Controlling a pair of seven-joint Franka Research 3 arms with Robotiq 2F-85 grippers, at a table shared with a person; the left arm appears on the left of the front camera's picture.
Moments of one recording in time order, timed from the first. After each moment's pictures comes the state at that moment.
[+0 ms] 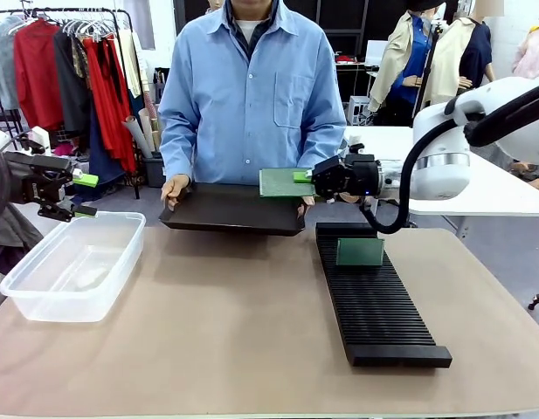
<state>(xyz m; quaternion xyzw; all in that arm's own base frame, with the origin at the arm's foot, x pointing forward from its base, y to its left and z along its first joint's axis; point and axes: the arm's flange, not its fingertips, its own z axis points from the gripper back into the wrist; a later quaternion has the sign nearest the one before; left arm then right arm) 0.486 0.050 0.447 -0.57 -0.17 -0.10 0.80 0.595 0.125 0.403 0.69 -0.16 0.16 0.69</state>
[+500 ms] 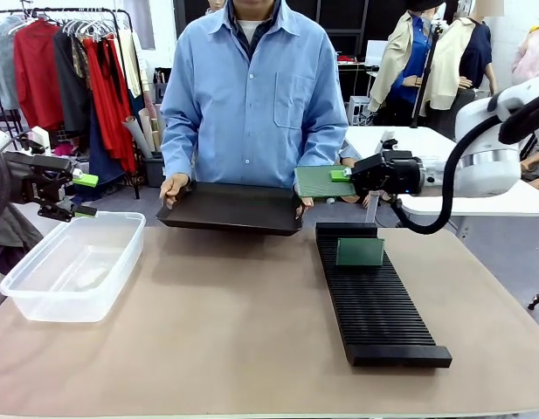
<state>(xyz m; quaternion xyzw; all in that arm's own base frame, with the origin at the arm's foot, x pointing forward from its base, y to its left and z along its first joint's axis) 0.486 0.050 0.447 -0.57 -0.17 -0.10 0.80 0.575 0.055 0.413 0.70 -0.16 0.19 0.67</state>
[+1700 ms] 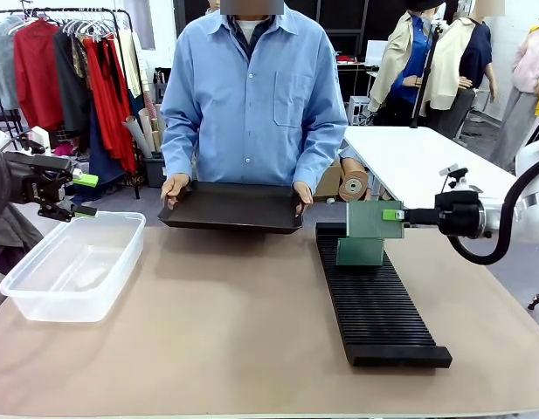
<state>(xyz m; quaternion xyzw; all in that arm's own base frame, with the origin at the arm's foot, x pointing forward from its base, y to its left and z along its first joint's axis) 0.486 0.050 0.447 -0.57 -0.17 -0.10 0.80 0.513 -0.047 0.339 0.61 -0.36 0.32 0.63</state>
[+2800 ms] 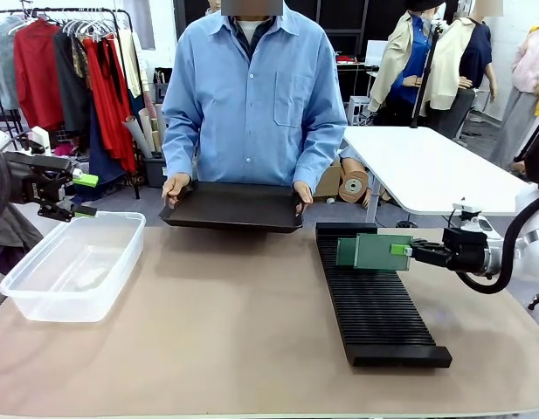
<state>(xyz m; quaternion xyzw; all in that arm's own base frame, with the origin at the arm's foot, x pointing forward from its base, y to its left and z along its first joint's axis) 0.486 0.050 0.447 -0.57 -0.17 -0.10 0.80 0.498 -0.072 0.257 0.58 -0.44 0.37 0.58</state>
